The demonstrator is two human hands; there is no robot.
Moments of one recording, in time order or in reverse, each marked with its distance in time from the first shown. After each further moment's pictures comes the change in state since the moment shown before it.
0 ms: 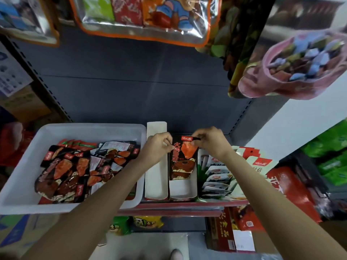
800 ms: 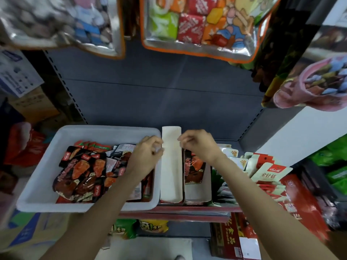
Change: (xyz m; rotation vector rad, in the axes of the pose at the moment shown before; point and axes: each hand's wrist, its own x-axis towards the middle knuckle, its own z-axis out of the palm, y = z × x) left_hand -0.034 -0.044 -0.046 0.082 0.253 0.040; right_hand 0.004 -0.067 0.035 0.165 -0.047 -0.033
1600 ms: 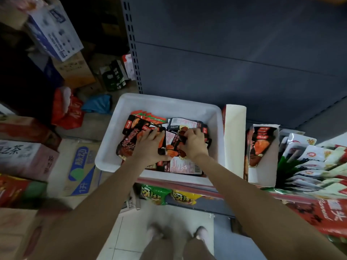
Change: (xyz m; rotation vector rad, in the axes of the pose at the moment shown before) left_hand -0.051 -0.173 -0.088 0.533 -0.486 -0.239; right_hand 0.041 -0.043 0.233 -0.345 -0.034 0.189
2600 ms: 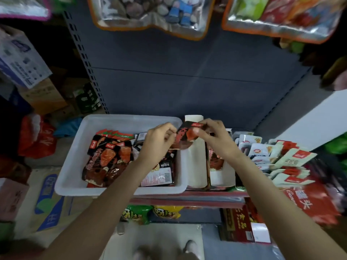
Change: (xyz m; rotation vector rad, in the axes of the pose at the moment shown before) left_hand -0.005 0.142 -0.055 -0.591 0.578 0.412; right_hand -0.061 0.068 -0.172 0.543 0.158 -0.188
